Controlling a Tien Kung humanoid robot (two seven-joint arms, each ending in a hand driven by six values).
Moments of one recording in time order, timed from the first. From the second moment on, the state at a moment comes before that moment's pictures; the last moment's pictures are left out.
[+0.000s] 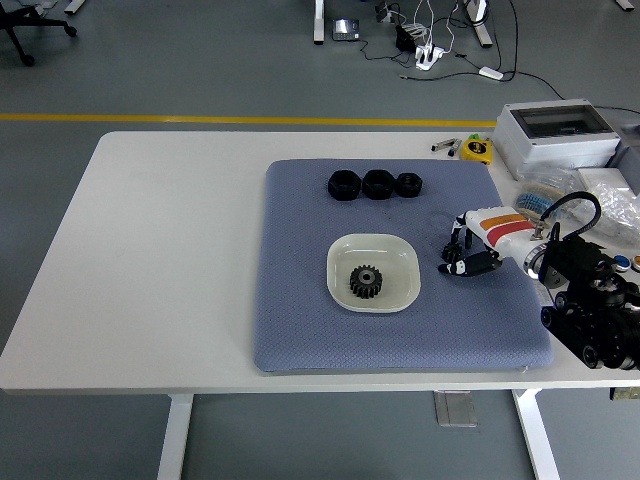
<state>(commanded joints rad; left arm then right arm) -0.12 0.11 -0.54 -0.23 0.85 0.19 0.17 0.90 -0.18 0.28 0.42 -1.66 -0.32 0.22</state>
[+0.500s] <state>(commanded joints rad) -0.13 0.10 -0.54 -0.22 0.86 0.19 0.17 0.90 -0.19 0.27 0.42 -1.65 -0.33 0.23</state>
